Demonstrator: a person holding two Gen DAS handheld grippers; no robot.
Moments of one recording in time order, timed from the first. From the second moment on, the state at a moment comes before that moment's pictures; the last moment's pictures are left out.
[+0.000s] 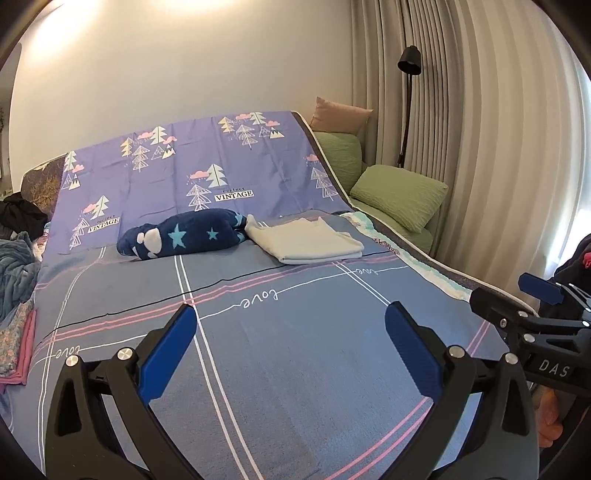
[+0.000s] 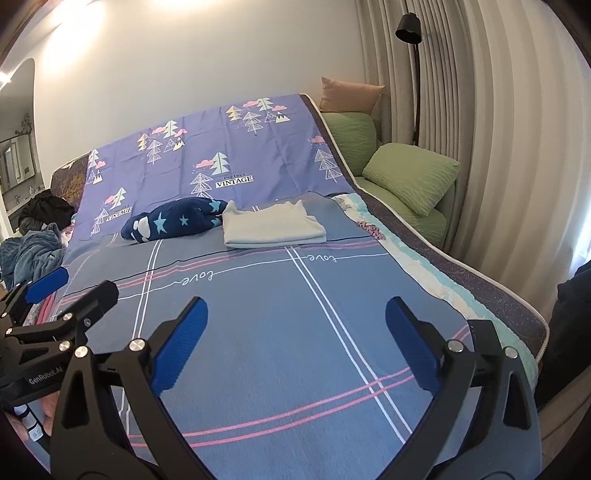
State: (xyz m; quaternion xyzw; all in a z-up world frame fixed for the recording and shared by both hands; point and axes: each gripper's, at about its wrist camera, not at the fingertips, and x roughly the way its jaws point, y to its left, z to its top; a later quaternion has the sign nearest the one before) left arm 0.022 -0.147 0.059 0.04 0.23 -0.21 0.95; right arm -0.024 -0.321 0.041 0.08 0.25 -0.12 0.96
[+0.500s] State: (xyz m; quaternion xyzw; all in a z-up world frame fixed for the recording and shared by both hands) left arm 0.017 -0.148 0.053 0.04 0.24 -0.20 0.95; right arm -0.025 -0.319 0.030 0.08 0.26 -0.11 0.95
